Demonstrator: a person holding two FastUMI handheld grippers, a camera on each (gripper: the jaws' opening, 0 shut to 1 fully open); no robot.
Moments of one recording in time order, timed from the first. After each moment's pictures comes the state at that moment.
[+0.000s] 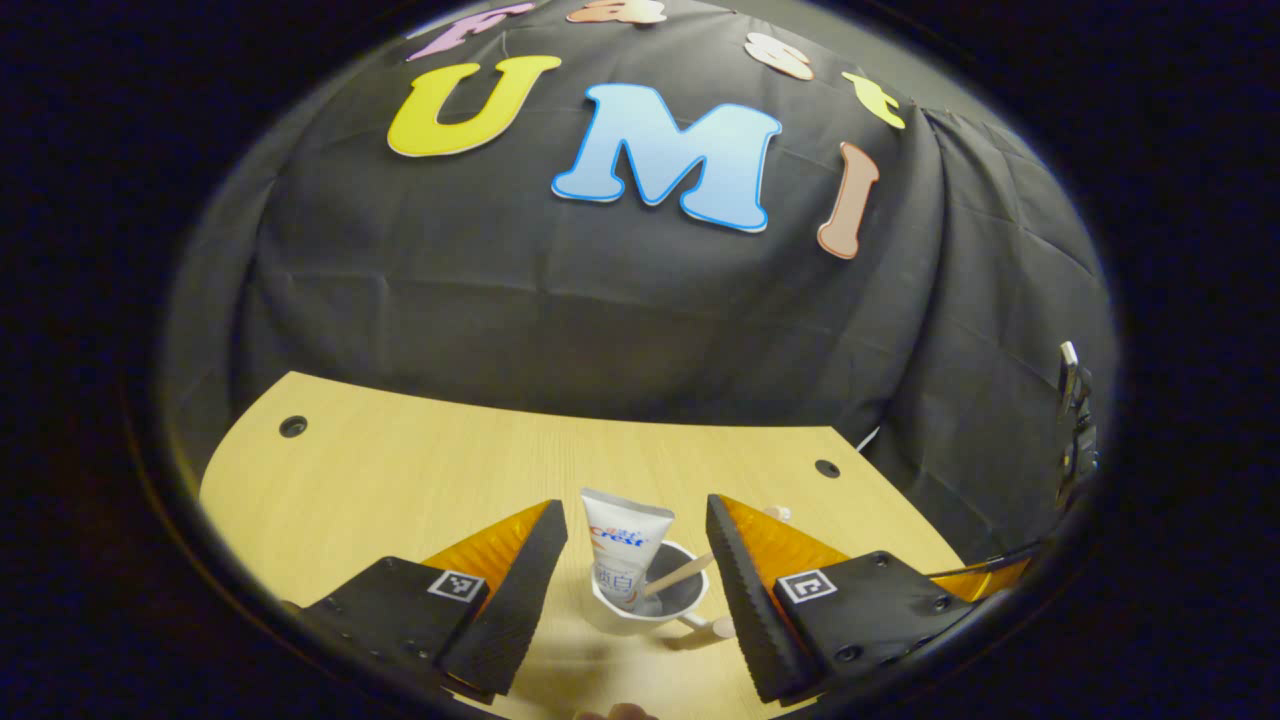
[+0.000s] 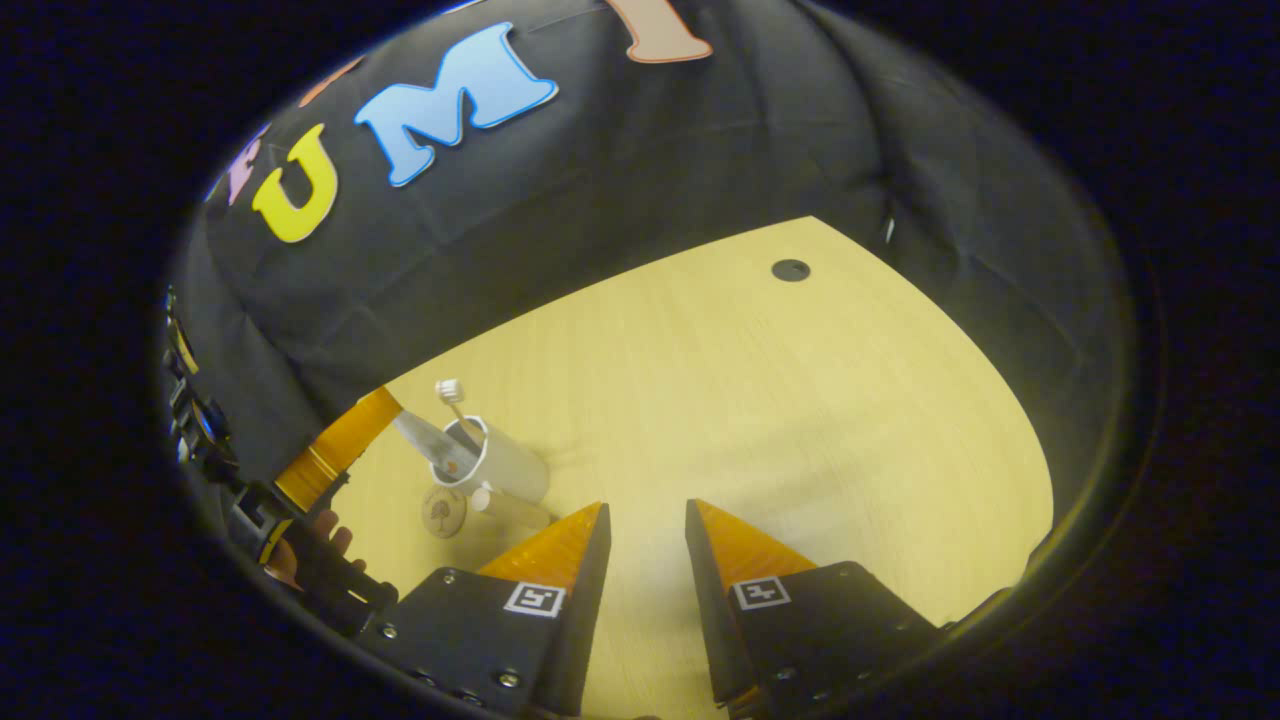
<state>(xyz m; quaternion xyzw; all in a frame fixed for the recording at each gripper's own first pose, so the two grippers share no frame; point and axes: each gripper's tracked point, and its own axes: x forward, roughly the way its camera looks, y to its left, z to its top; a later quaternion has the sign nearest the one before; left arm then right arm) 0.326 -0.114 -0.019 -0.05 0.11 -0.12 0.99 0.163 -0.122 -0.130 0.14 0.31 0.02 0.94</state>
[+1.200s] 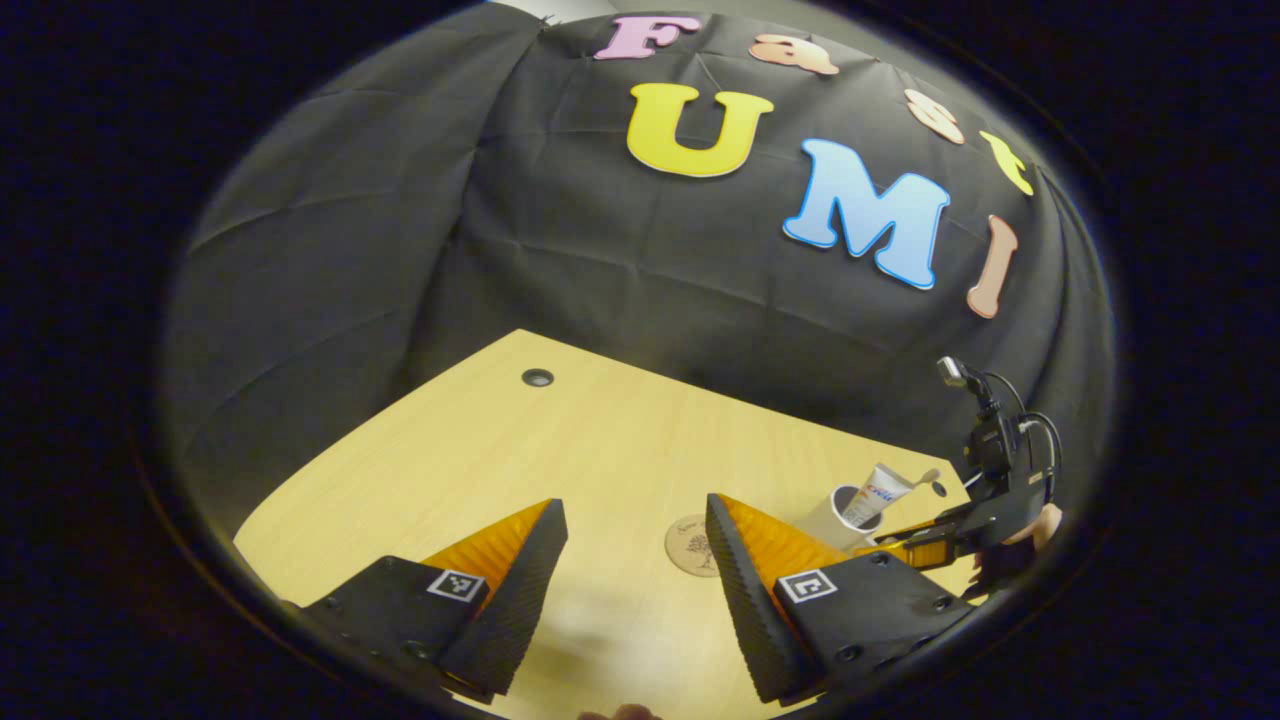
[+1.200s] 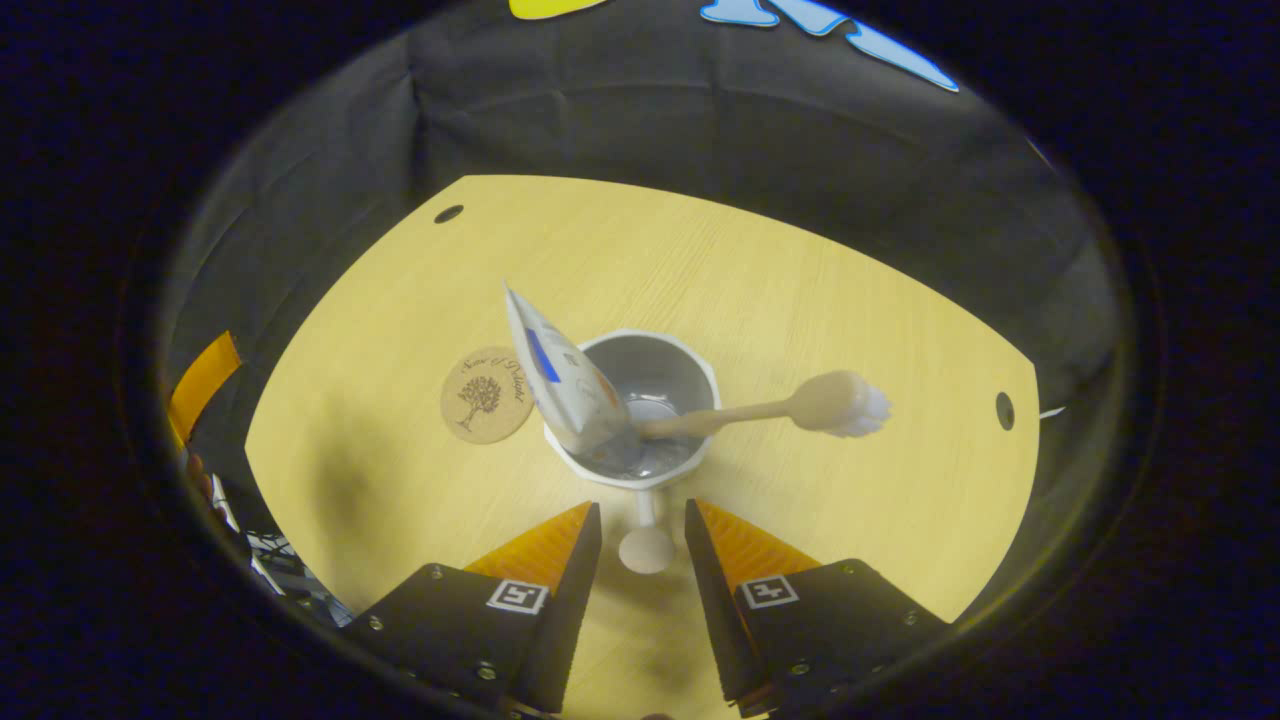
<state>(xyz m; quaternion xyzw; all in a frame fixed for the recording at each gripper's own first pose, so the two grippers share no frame) 0.179 0.107 -0.029 -0.12 0.12 0.11 0.98 0.230 0.000 -0.183 -0.16 0.43 0.19 0.87</state>
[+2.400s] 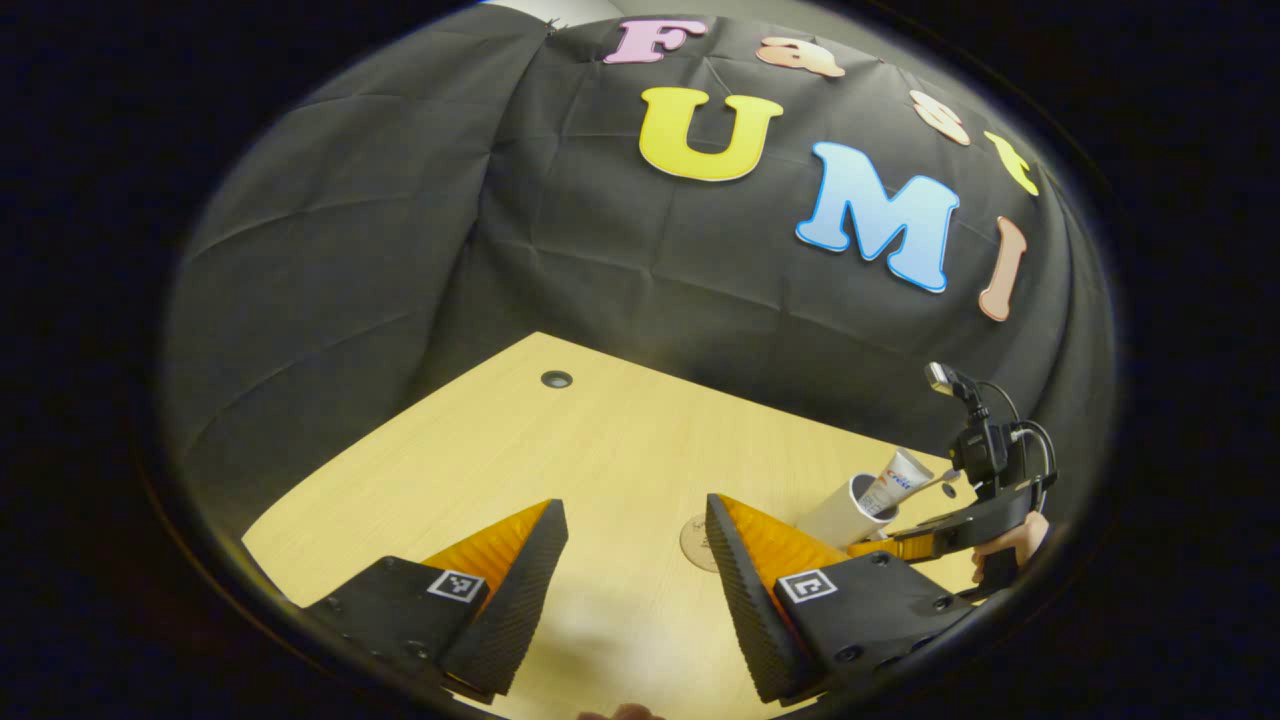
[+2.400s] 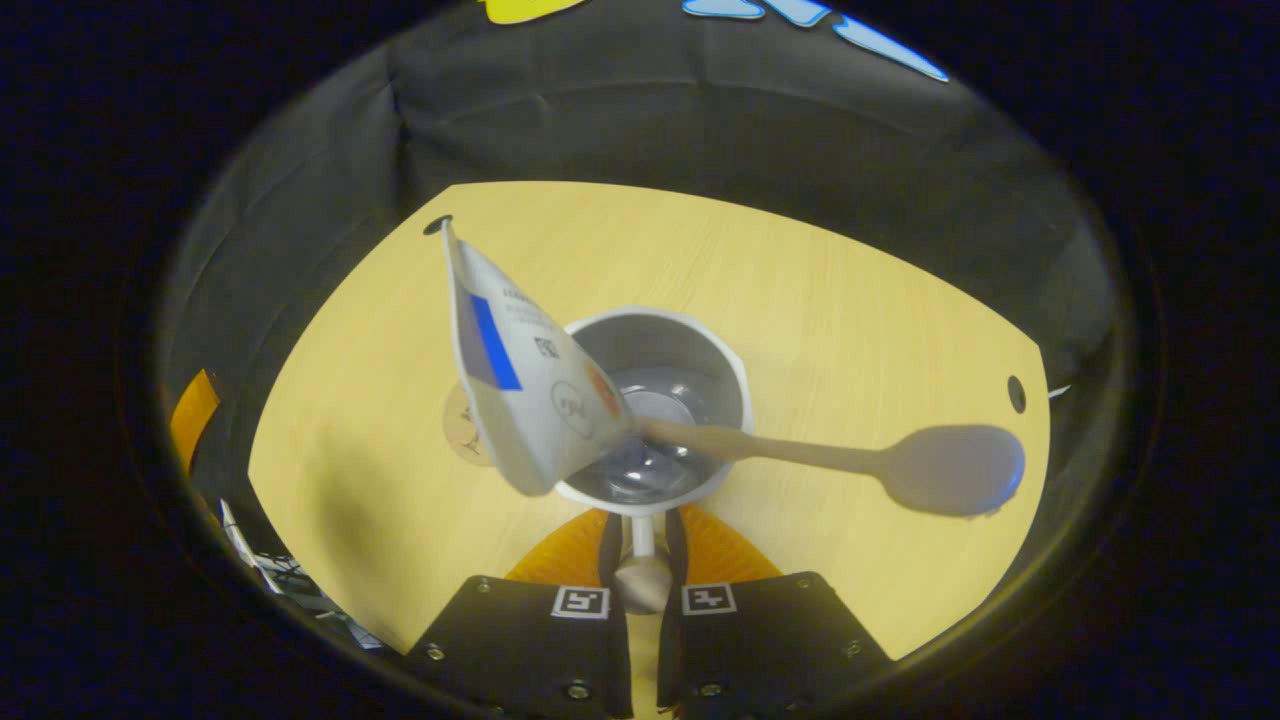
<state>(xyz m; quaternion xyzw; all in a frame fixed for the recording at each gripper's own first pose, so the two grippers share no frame) 0.164 0.118 -0.028 -0.11 0.11 0.12 0.98 0.229 0.033 -0.181 -0.14 0.42 0.18 0.88</state>
